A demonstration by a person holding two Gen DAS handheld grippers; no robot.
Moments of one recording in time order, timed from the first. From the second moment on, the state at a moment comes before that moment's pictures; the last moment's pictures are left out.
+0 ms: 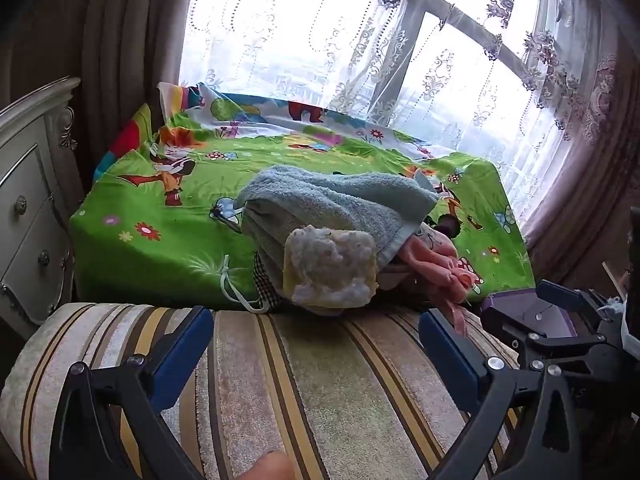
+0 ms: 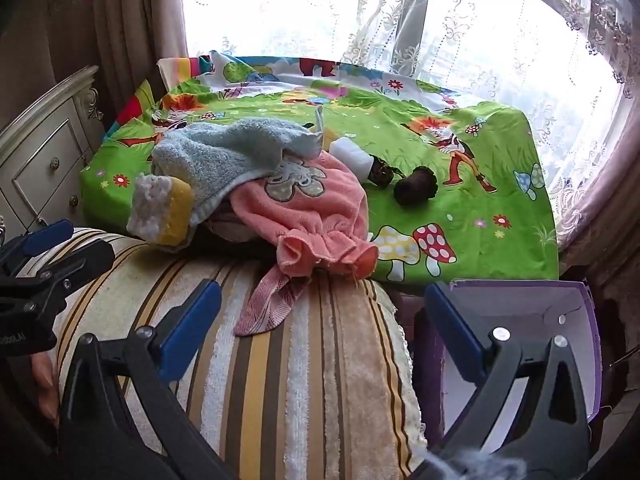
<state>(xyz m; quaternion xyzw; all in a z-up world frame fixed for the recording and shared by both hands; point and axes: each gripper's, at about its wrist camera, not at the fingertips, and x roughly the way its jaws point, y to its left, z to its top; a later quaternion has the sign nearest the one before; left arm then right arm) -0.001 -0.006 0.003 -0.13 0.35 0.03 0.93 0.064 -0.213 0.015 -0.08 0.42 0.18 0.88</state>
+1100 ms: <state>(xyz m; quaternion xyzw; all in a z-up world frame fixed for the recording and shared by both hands) 0.038 -0.009 0.020 -0.08 0.39 0.02 0.92 0.092 -0.202 0.043 -0.07 0.40 0.20 0.89</state>
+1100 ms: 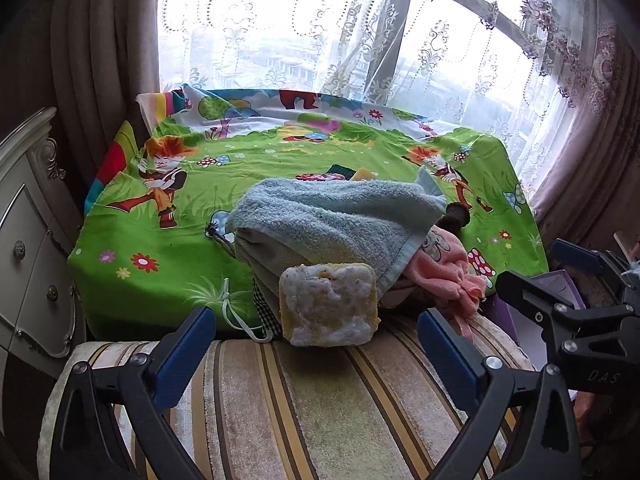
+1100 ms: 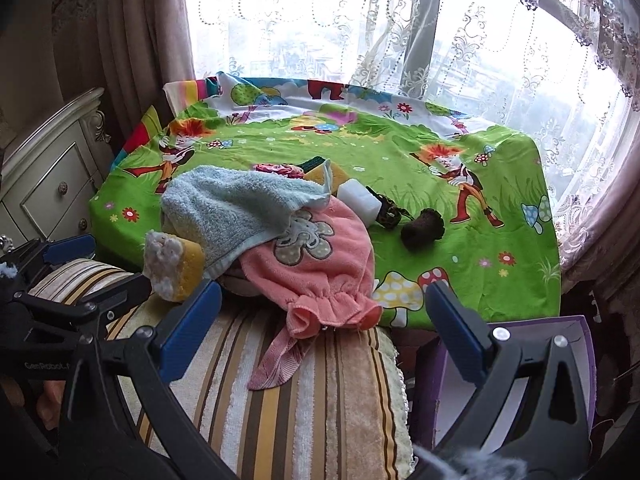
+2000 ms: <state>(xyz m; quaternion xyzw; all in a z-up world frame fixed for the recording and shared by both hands) 0.037 -0.012 0.020 -0.08 0.39 0.02 0.92 0.094 -0.209 0.039 -0.06 0.41 0.20 0.89</state>
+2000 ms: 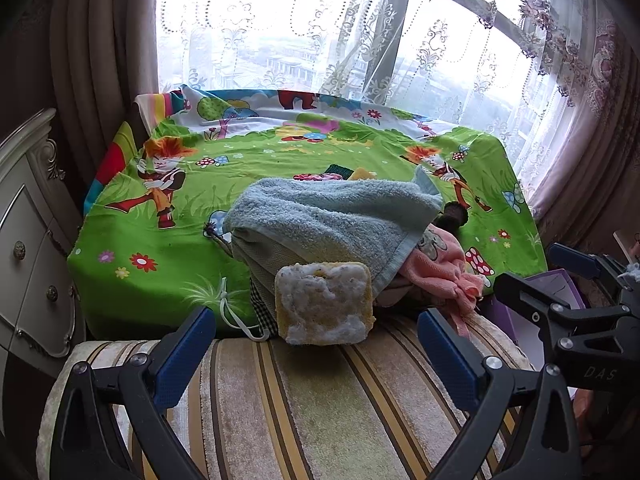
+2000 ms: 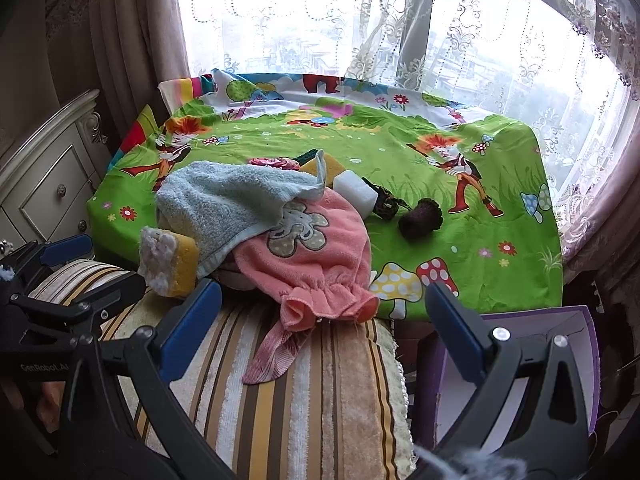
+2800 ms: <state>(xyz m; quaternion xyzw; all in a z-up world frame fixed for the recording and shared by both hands) 0.036 -0.010 0.020 -0.09 0.39 0.02 0.92 0.094 -0.212 0.039 -0.05 0.42 0.20 0.88</state>
